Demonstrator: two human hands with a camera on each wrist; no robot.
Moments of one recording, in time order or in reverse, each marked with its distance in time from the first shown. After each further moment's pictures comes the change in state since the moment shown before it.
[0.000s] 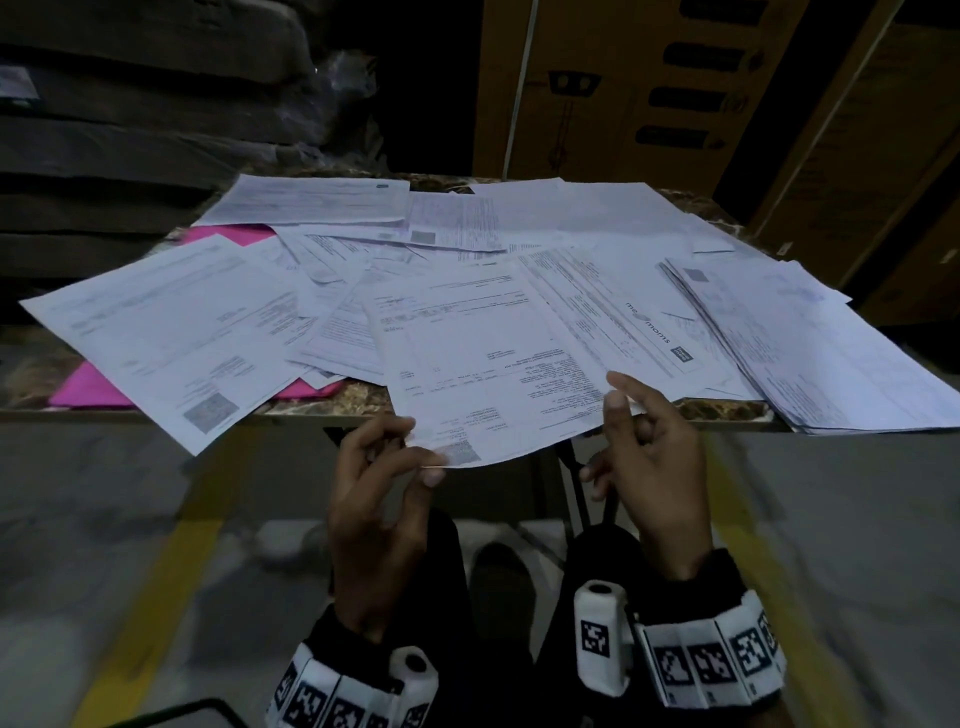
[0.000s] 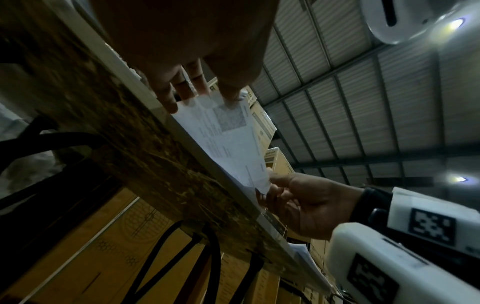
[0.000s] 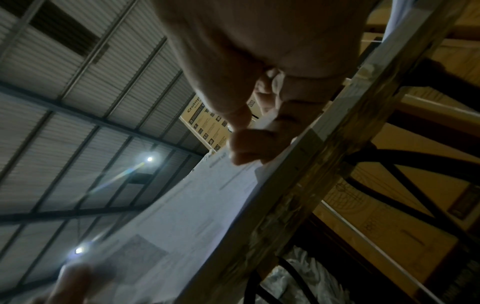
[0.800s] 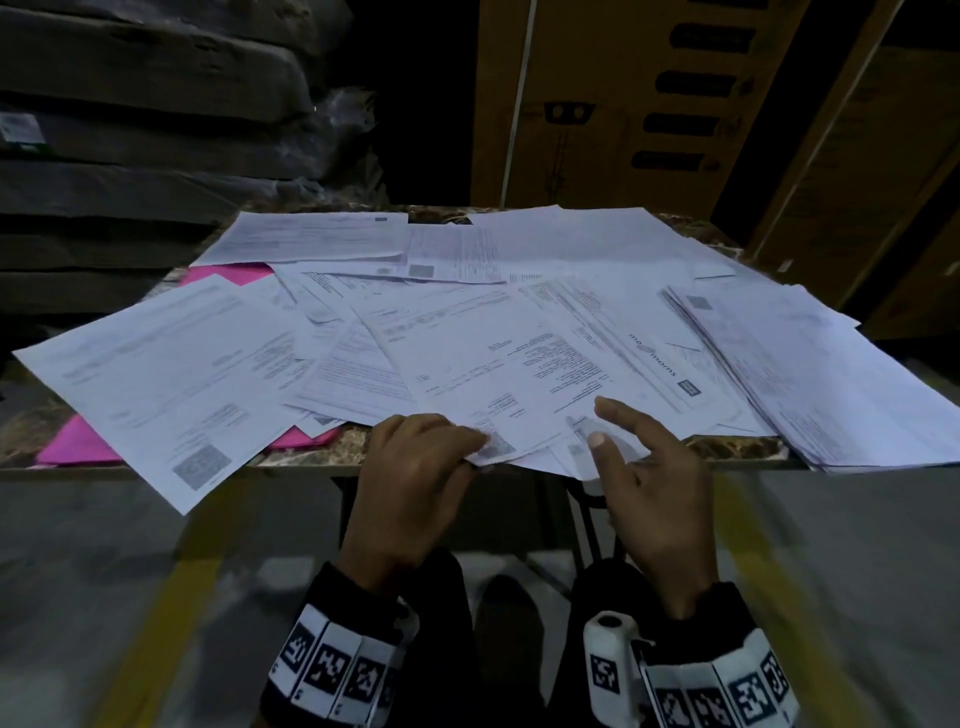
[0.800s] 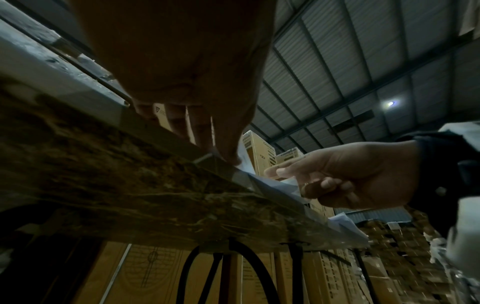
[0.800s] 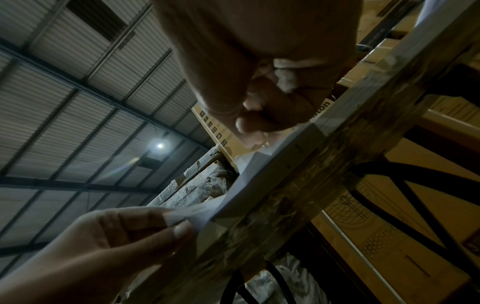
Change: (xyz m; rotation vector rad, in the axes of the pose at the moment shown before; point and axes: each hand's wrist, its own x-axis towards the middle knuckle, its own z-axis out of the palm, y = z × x) left_hand 0.065 -0.032 0.018 0.456 -0.281 0.424; right_hand 0.020 0.017 -0.001 -0.277 0.015 -0.262
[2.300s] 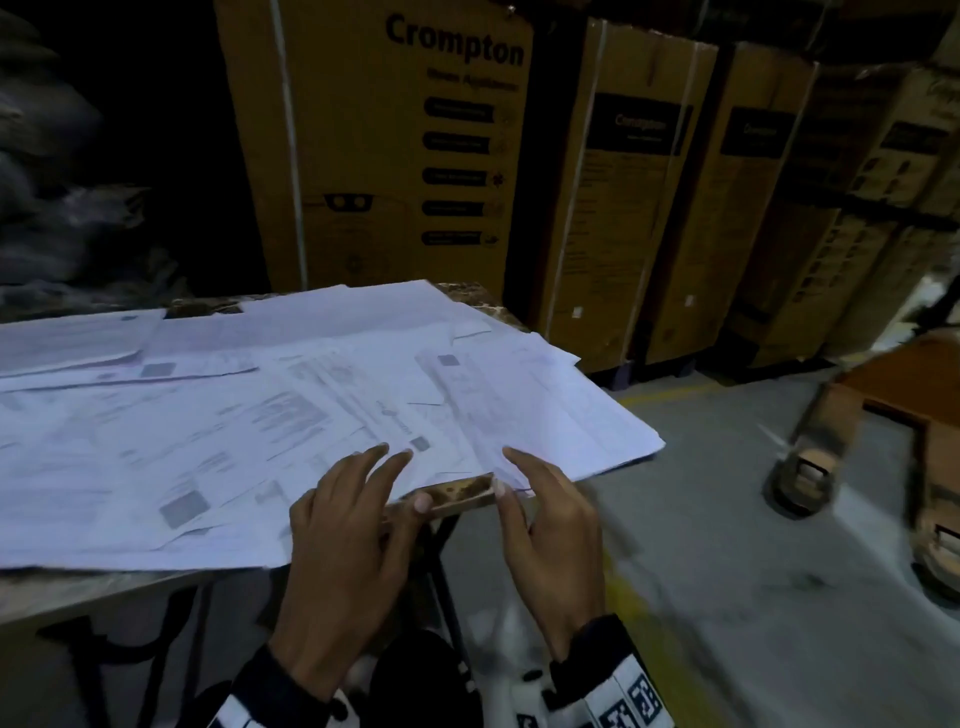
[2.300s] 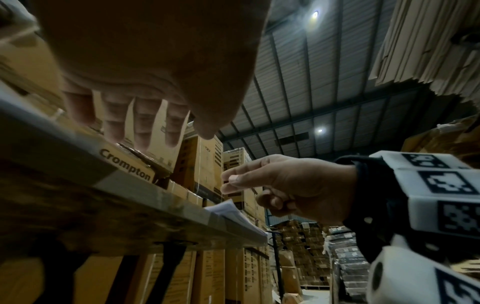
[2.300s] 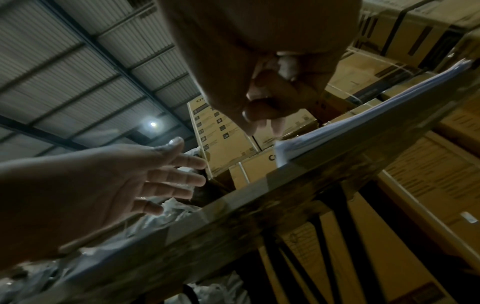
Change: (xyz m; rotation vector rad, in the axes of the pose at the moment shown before) left_hand 0.058 0.152 0.102 -0.075 -0.200 -0.164; right_hand 0.011 0.051 -0.145 -0.332 0.218 -0.129
